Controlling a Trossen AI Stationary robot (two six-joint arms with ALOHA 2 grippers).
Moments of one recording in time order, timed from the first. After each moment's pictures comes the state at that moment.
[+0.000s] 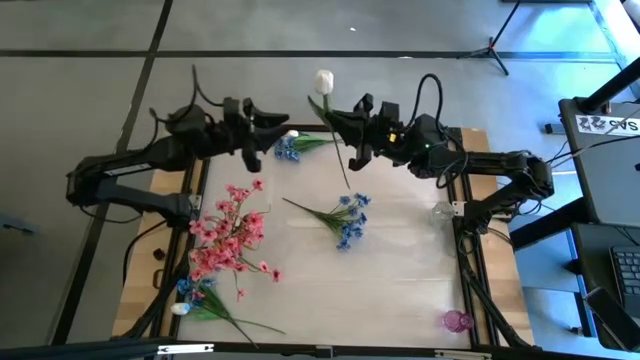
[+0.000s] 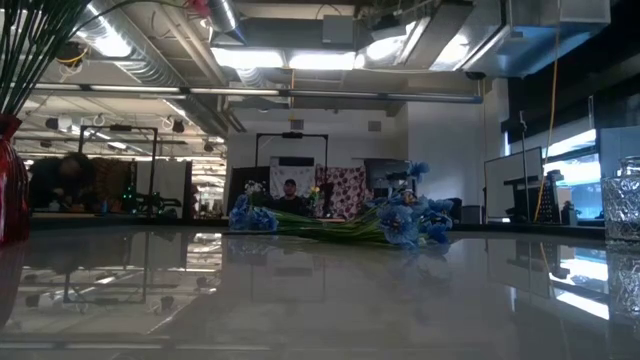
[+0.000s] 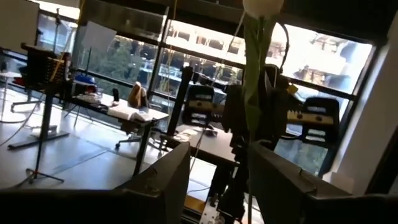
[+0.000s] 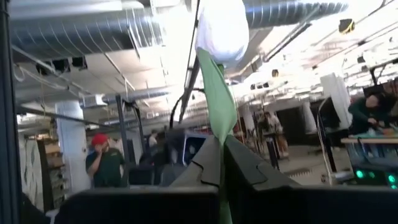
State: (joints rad) left arm 0.27 1.05 1.07 0.16 0.00 -0.28; right arm -0.14 1.48 1.30 0.72 0.02 0.21
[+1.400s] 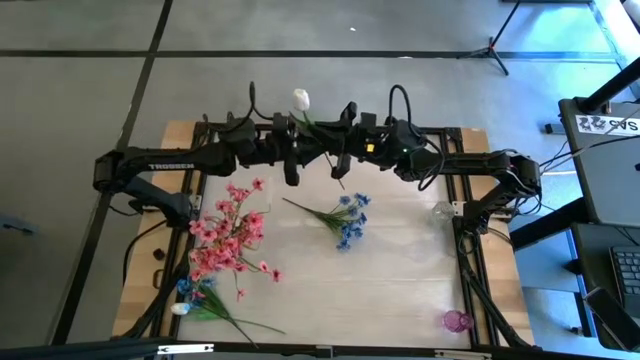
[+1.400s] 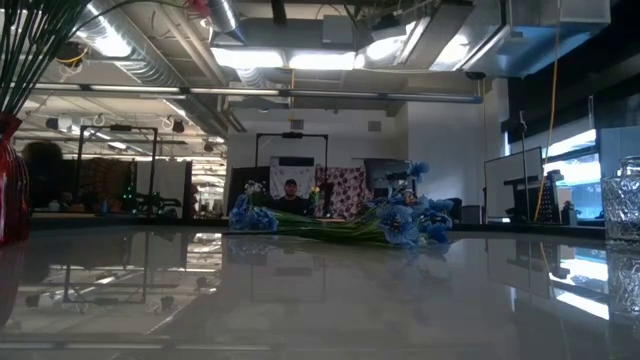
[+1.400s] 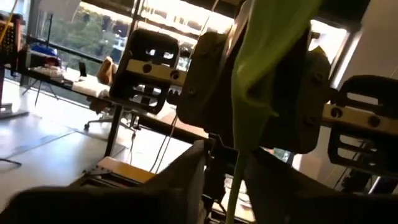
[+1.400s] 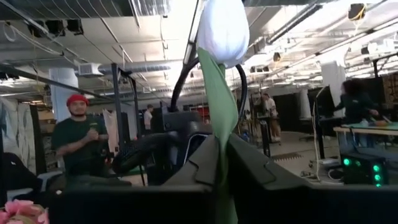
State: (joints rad) left arm 0.23 1.35 1.07 0.44 0.09 -0.34; right arm -0.14 1.58 1.29 0.72 0.00 0.12
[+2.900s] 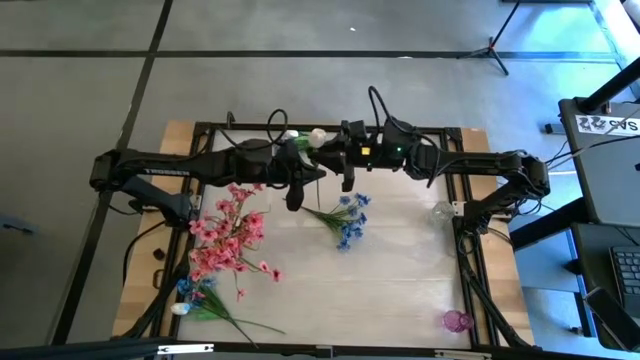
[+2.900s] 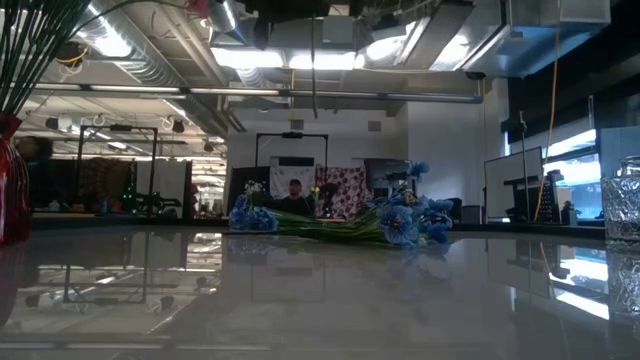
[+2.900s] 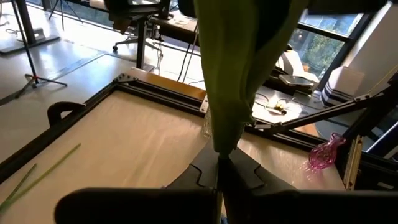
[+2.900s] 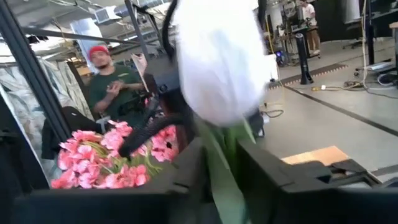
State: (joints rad) left arm 0.10 1.32 1.07 0.00 -0.07 -0.26; right arm -0.14 1.51 1.30 0.33 -0.18 0.31
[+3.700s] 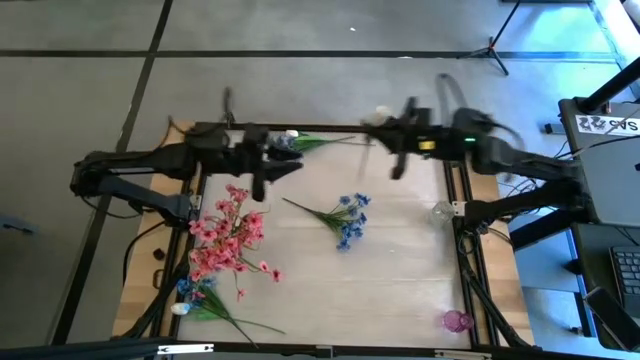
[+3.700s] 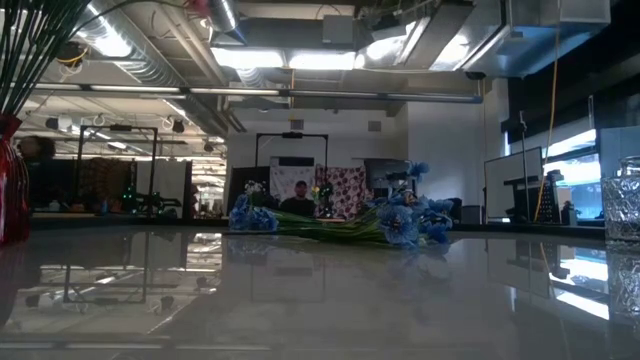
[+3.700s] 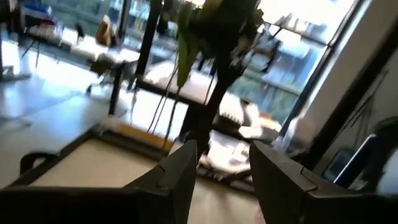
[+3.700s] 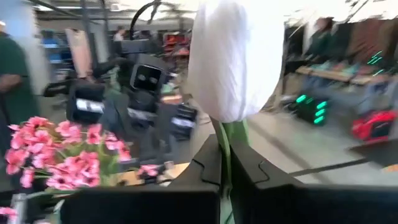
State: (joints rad) left arm 0.09 1.09 1.11 -0.04 -0.01 -0.34; right arm -0.14 1.11 1.28 -0.08 0.07 0.01
